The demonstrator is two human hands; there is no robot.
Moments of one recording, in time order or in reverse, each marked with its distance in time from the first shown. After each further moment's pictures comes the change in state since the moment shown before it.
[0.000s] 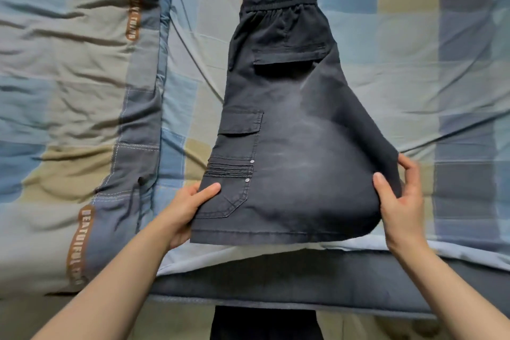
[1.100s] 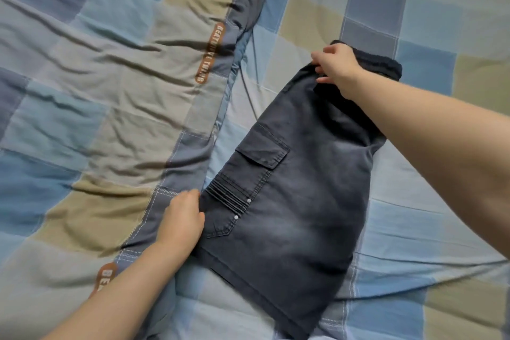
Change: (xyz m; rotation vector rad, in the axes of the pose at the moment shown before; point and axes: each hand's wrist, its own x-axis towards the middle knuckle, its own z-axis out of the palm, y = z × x) left_hand 0.048 0.081 -0.078 1.187 0.717 0.234; right_hand 0.281 -0.161 0.346 -0.297 -0.413 0.007
